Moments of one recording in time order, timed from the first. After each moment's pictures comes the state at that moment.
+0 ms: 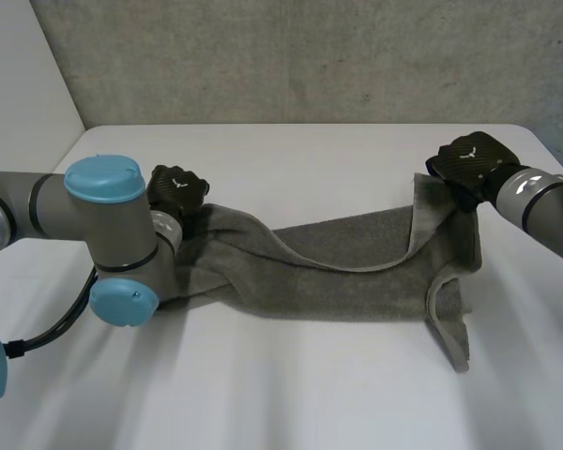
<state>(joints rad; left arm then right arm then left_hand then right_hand) 4.26 -2.34 -1.17 3.30 -1.69 3.69 1.73 -0.99 1.14 0.14 1.19 2.40 1.48 1.51 1.53 1.52 1.50 1.34 1.31 1.34 1.34 1.17</state>
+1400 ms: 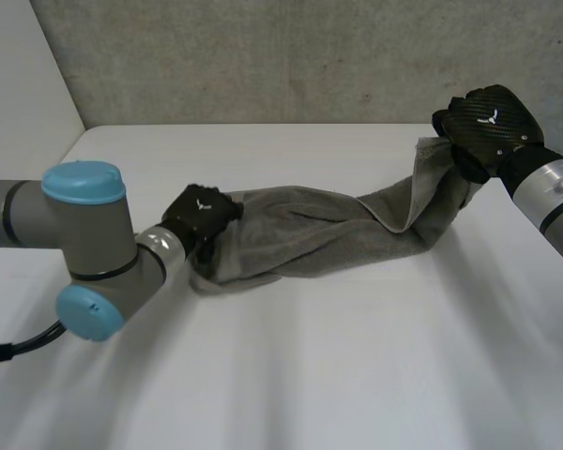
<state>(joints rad) 4.30 -2.25 -1.30 3.22 -1.36 3.65 1.69 -1.24 1.51 -0.37 1.06 2.62 0.51 0.50 0.49 0.51 0.50 1.34 1.33 1.34 1.34 1.17</state>
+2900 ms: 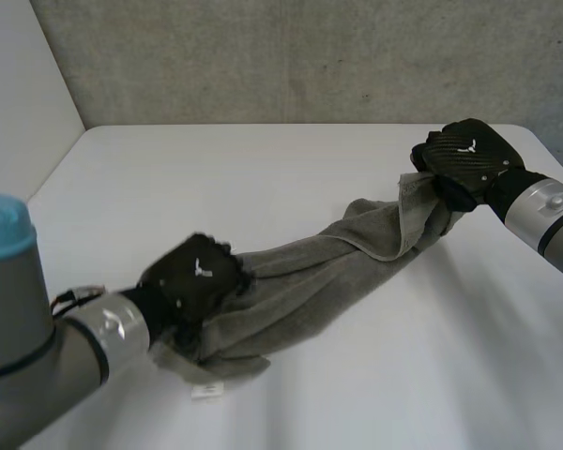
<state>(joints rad) 4.29 -1.77 -1.76 3.08 -1.21 3.87 1.70 -1.24 1.50 -0.18 0.98 2.59 0.61 0.61 0.60 0.61 0.59 1.34 1.33 1.34 1.34 1.17</state>
